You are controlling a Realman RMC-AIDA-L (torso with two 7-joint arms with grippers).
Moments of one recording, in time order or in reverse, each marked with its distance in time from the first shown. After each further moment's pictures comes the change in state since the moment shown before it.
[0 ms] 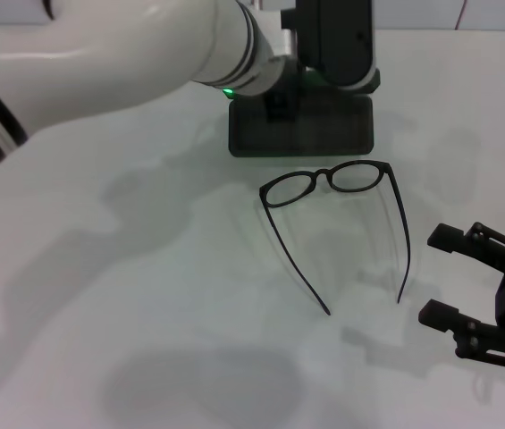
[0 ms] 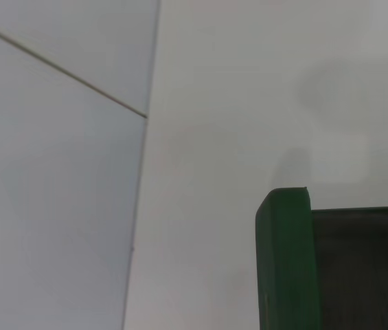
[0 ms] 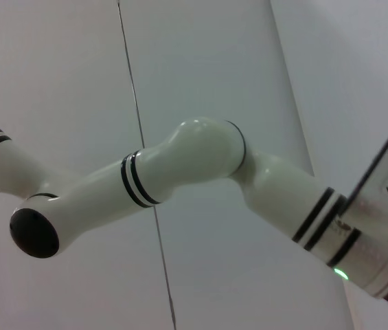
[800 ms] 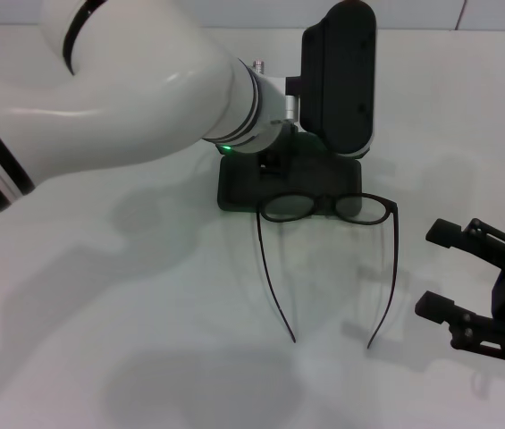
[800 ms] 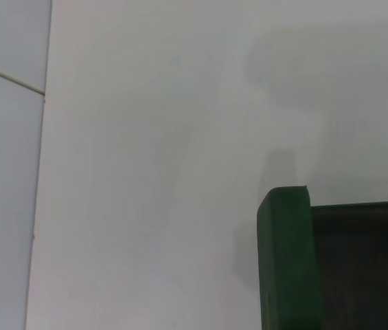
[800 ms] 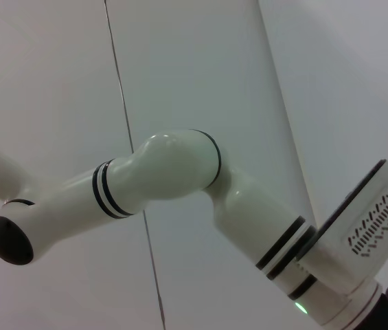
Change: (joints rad) left arm 0.046 -0.006 0.113 0.028 0.000 0.081 -0.036; right arm 0.006 0.001 0.008 0.016 0.003 0.021 0.000
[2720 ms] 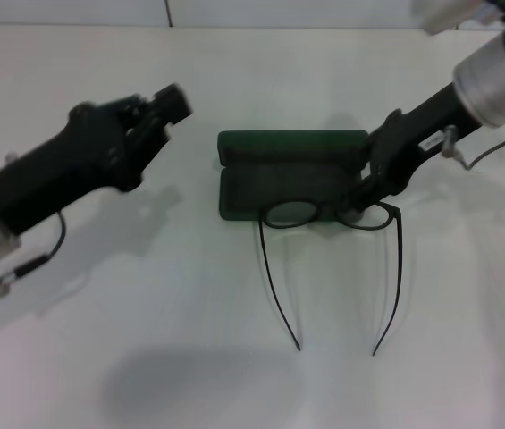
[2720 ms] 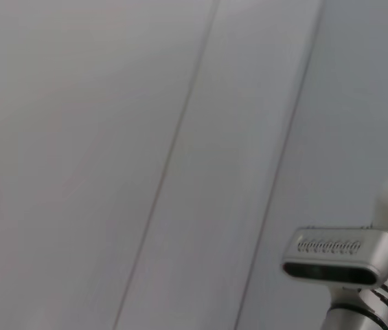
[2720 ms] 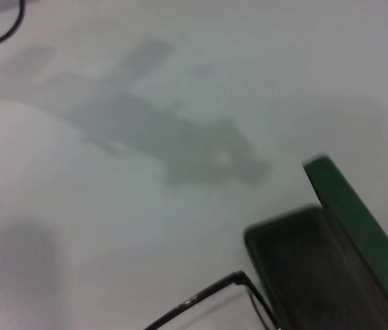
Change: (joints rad) left arm 0.699 0.010 -0.668 -0.335 -1.784 0.422 0.993; right arm 0.660 -0.008 -0.218 -0.511 -0.838 0.425 1.168
